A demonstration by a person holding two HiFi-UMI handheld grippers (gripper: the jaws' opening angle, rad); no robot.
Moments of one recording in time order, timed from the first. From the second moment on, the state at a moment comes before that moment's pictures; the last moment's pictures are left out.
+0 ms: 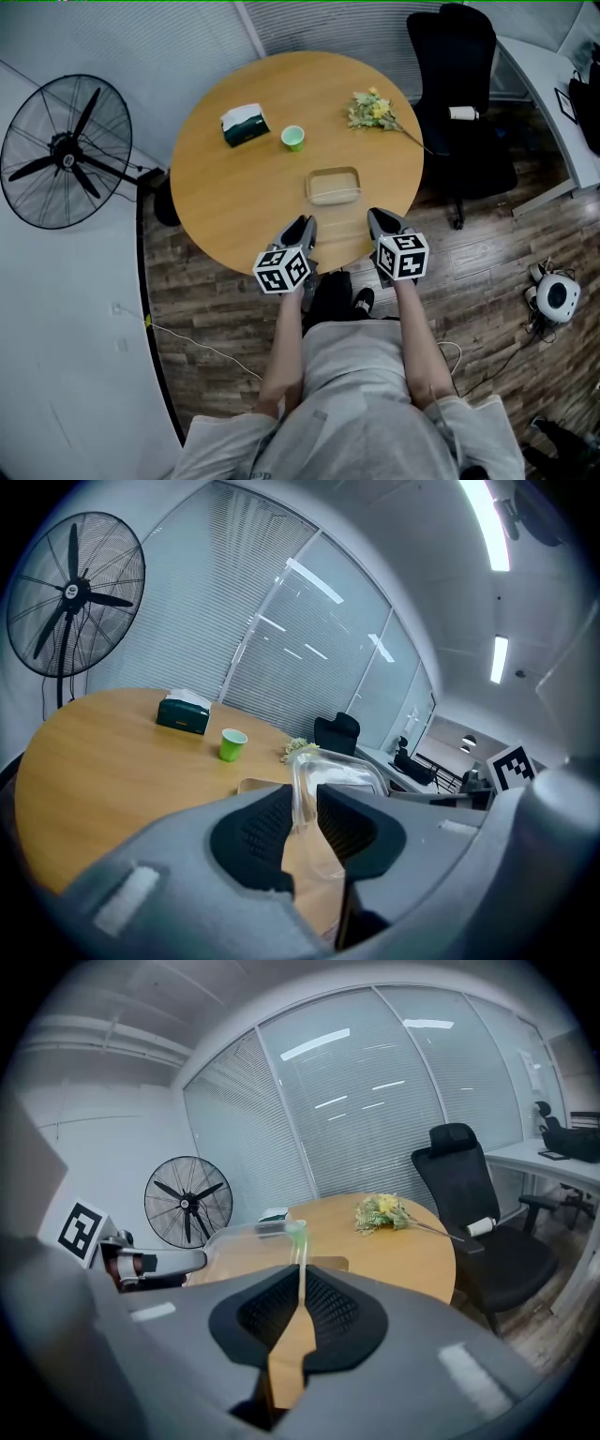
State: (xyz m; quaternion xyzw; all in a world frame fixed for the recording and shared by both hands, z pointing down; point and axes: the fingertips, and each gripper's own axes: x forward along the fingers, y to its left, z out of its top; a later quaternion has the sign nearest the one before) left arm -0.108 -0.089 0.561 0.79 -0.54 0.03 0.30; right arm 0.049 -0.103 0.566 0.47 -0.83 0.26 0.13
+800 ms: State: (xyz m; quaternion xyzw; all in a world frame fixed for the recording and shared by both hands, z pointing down) left arm -0.101 -0.093 0.560 0.79 -0.53 0.03 0.30; right arm 0.057 -0.104 0.564 0.48 -0.83 0.26 0.12
